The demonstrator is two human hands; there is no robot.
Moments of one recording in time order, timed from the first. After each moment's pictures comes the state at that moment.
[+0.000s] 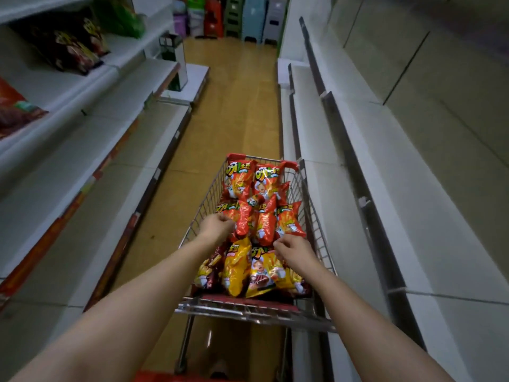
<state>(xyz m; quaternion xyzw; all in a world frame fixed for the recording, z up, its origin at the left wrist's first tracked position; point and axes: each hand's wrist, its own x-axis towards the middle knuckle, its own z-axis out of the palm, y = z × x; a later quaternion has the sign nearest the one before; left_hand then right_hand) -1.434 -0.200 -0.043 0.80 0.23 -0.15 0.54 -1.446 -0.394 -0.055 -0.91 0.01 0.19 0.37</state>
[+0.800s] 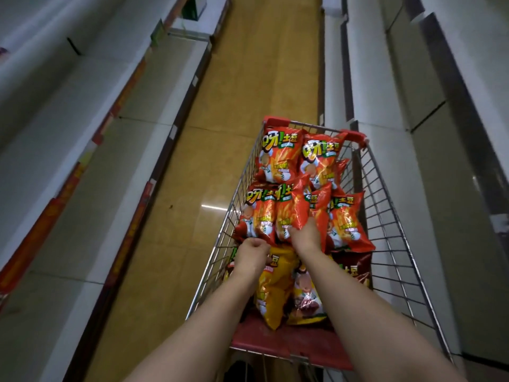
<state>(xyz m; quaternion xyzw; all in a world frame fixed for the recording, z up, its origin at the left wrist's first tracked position) -1.362 -0.186 -0.186 0.64 0.38 -0.19 0.64 -1.292 -0.294 -0.220 -0.87 0.25 0.20 0.37</state>
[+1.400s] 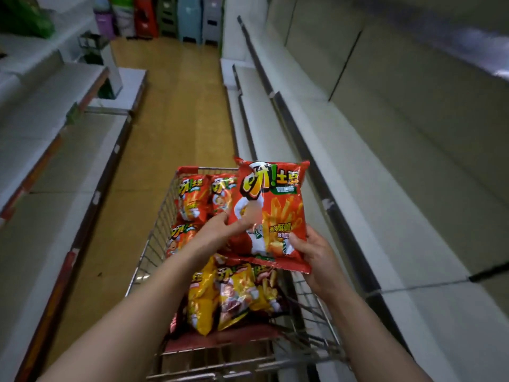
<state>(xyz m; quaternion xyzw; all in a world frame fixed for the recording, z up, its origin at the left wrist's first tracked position) -1.394 -0.256 -0.006 0.73 0.00 -0.23 0.65 -1.445 -0.444 -0.007 -0.62 0.09 0.07 0.78</state>
